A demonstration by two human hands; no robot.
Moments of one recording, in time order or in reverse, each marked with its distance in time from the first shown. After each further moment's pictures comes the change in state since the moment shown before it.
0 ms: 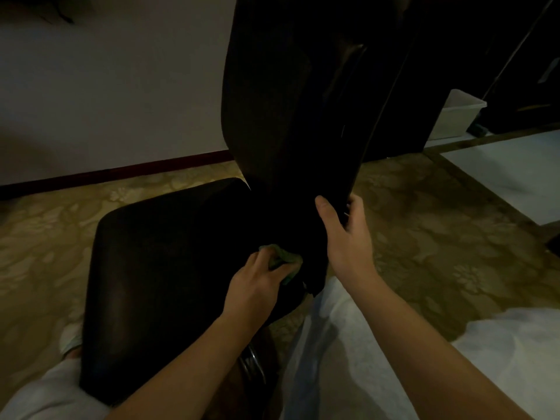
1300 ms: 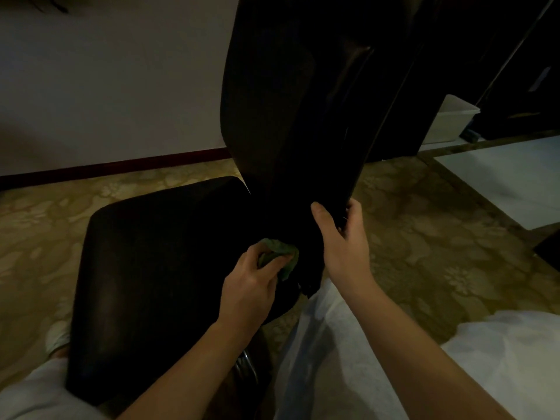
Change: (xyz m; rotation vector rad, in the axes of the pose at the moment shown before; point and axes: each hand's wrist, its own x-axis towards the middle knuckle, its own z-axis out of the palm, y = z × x) left_hand -0.004 0.007 -0.006 -0.205 0.173 -0.121; right_hand -0.005 0.000 0.003 -0.013 0.014 -0.006
